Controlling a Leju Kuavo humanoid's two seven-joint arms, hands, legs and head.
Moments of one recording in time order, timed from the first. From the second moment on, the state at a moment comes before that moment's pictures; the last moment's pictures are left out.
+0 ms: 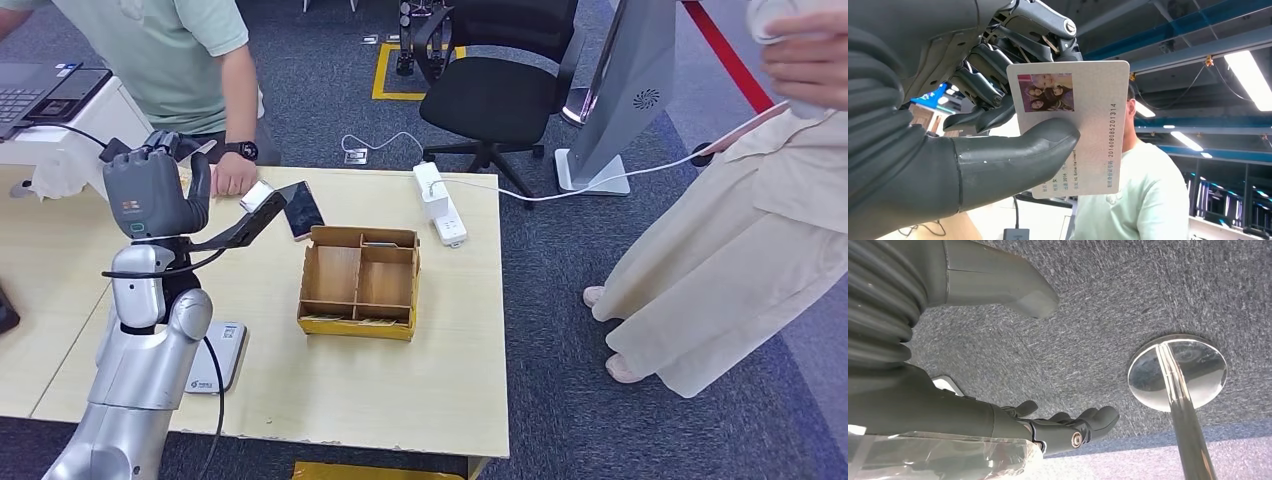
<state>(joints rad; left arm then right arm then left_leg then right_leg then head) -0.46 0.12 -0.10 -1.45 -1.25 0.43 0.08 0.01 0.34 -1.04 -0.55 0.99 -0.65 -0.32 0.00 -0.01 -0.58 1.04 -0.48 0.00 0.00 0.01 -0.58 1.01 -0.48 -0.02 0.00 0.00</state>
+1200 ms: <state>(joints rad) -0.26 0.13 0.05 -1.52 -0.45 0.16 0.04 0.03 0.34 -0.87 -0.60 0.80 -0.68 -0.21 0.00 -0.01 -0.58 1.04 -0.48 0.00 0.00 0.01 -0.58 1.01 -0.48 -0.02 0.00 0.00</state>
